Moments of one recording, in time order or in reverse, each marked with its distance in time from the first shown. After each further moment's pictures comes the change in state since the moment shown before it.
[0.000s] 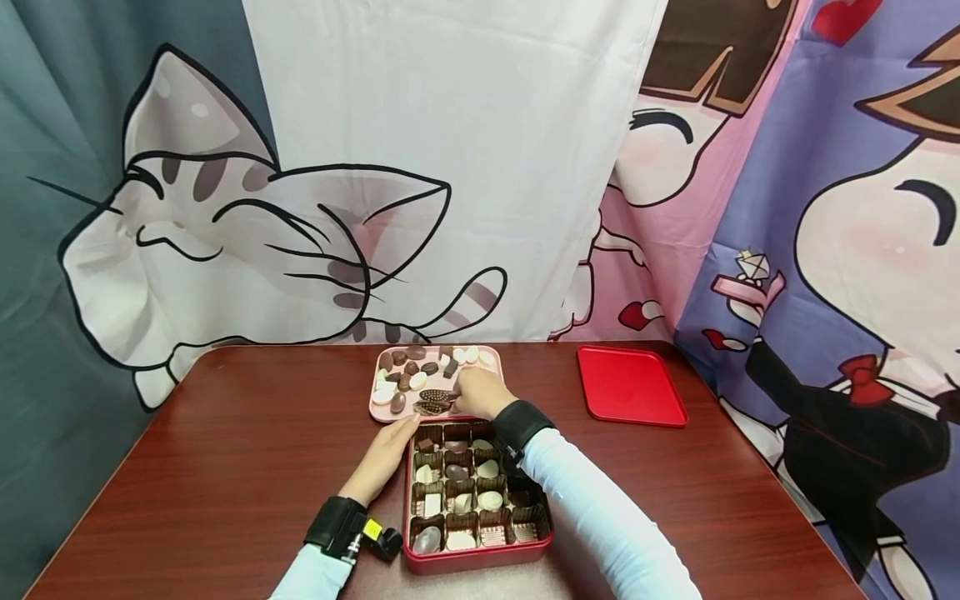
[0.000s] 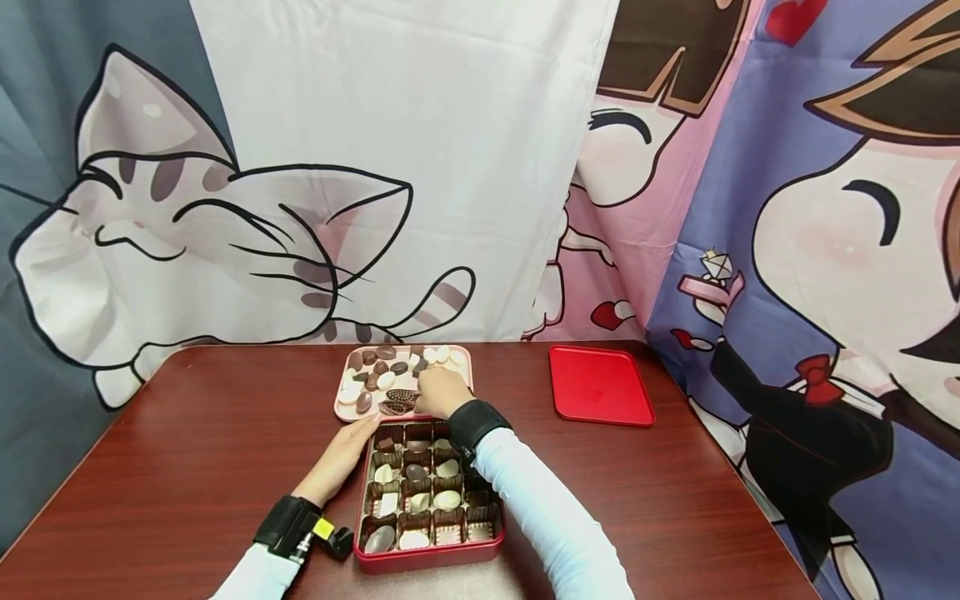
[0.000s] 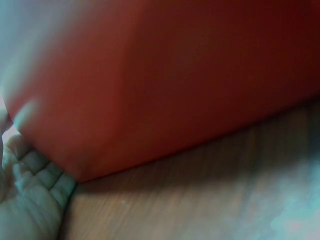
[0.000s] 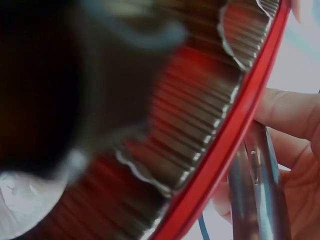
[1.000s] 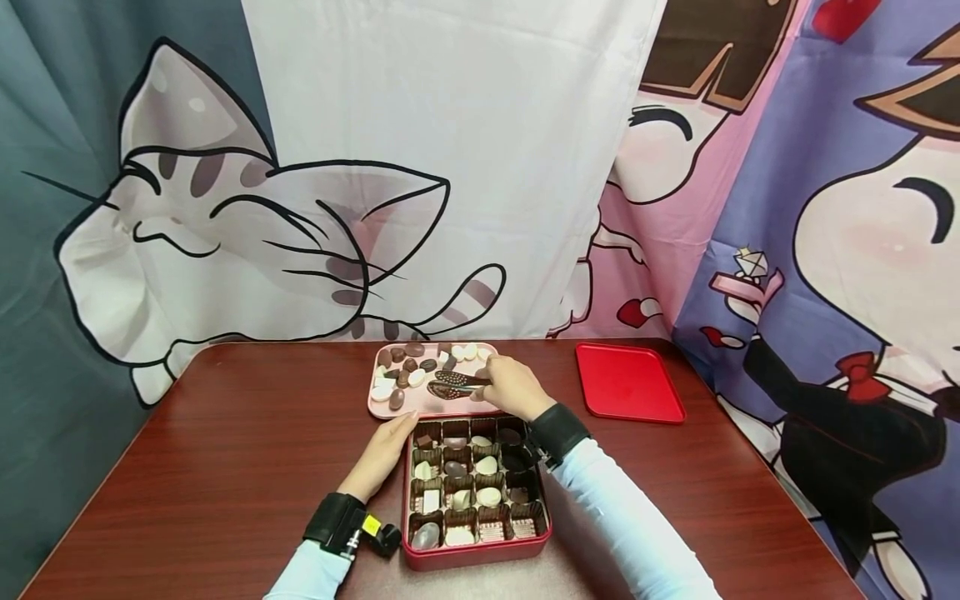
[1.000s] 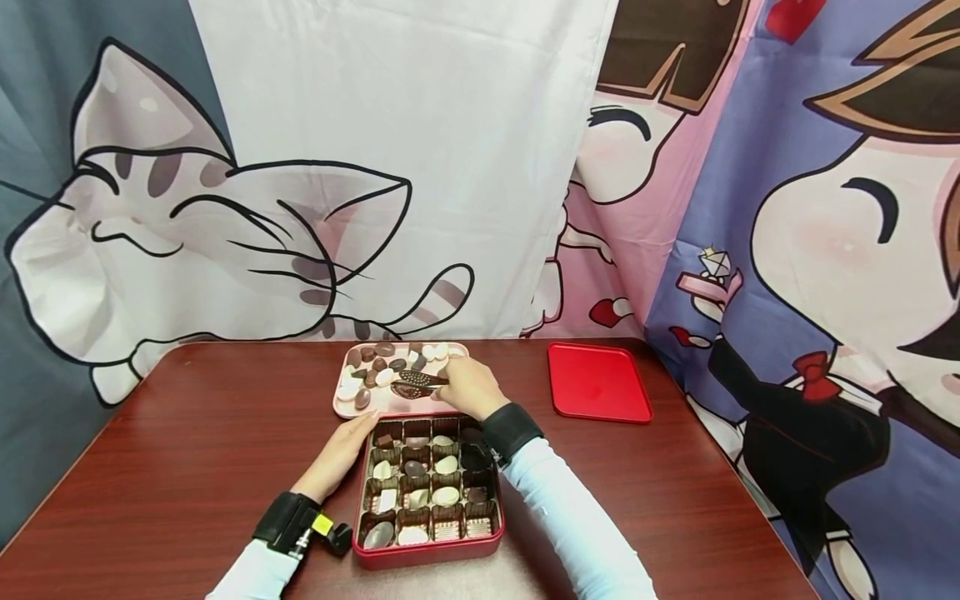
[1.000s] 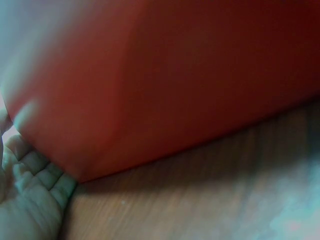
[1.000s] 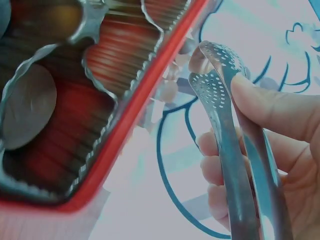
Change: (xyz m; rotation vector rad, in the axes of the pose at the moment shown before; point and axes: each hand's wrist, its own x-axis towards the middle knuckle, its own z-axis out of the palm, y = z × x) left_hand 0.002 0.000 0.000 0.018 0.022 -0.009; right_hand -0.043 0.013 -0.038 0.087 0.114 0.064
